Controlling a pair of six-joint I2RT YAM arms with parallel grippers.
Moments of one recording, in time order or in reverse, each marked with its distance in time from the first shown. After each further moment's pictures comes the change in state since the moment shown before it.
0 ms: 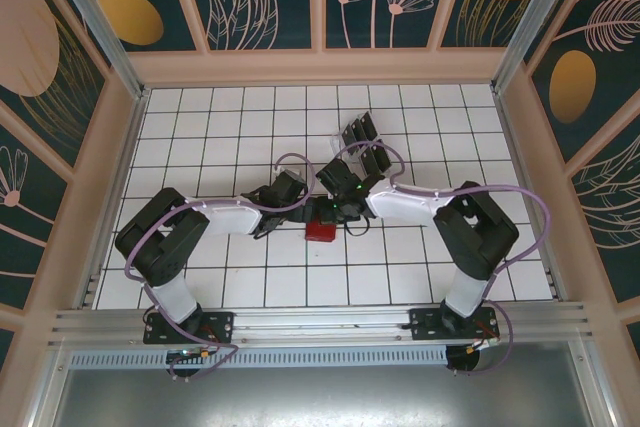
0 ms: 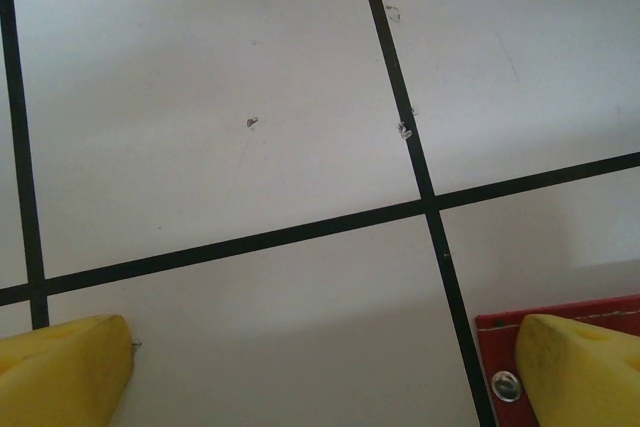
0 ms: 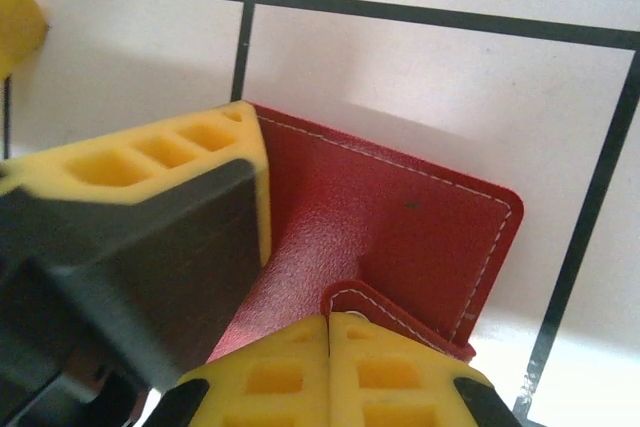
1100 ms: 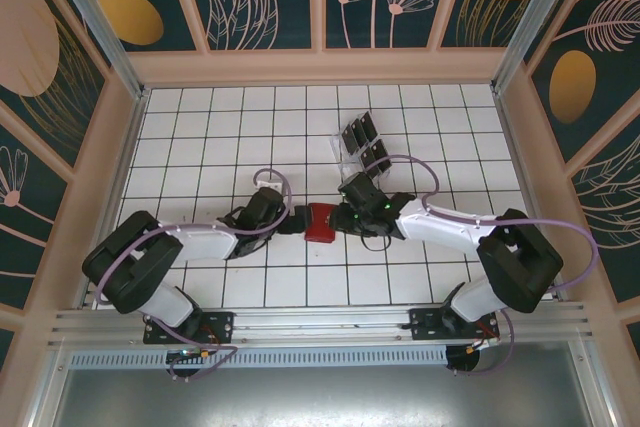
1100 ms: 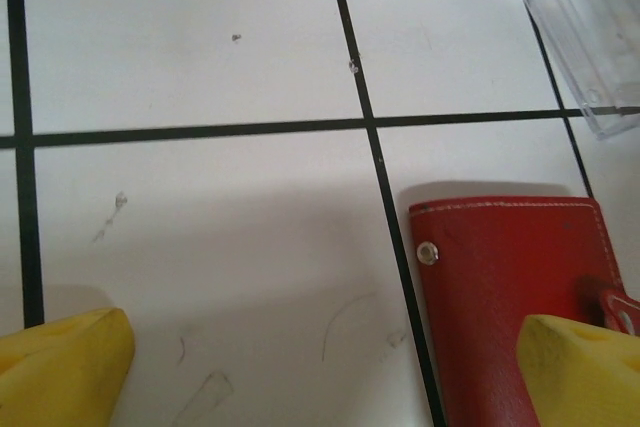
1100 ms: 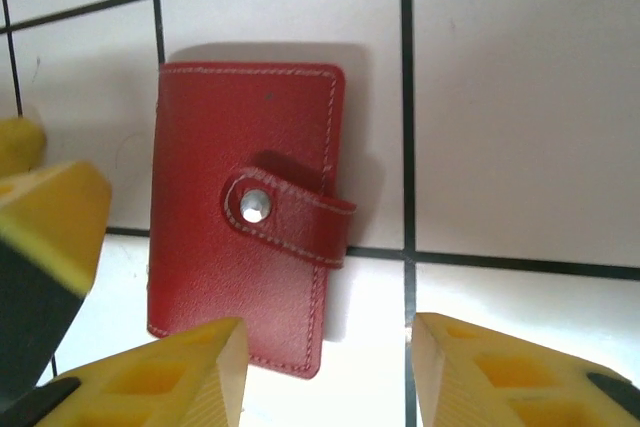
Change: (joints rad) left arm 0.008 -0.227 -0.304 0.270 0.147 -0.159; right arm -0.009 -0.267 -0.257 0.080 0.057 0.249
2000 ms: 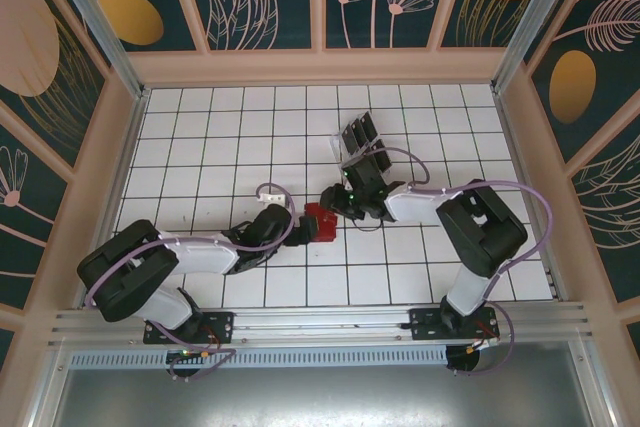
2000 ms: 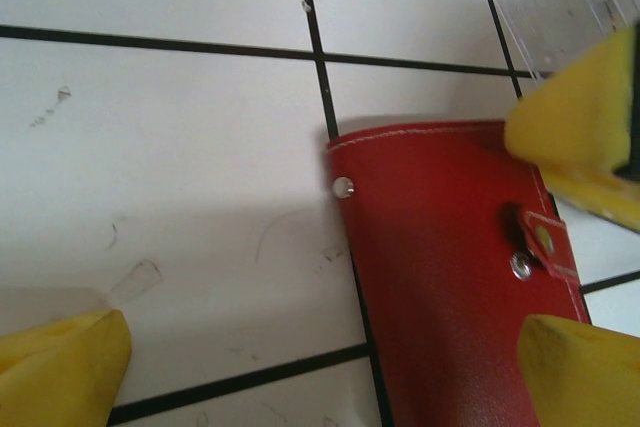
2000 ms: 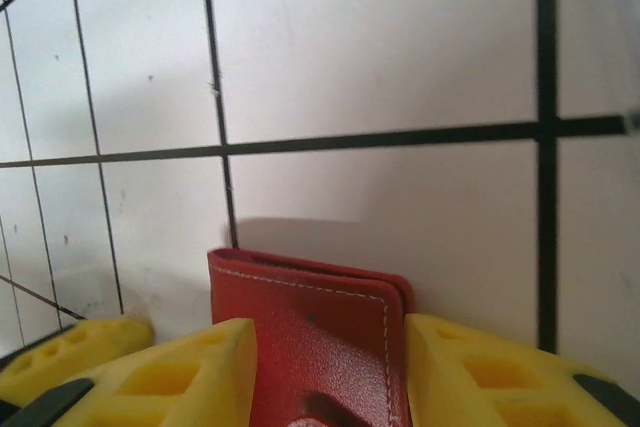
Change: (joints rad) left arm -0.150 -0.042 -0.048 0.024 -0.124 -0.134; right arm -0.141 0.264 0.069 0.333 -0.231 0.002
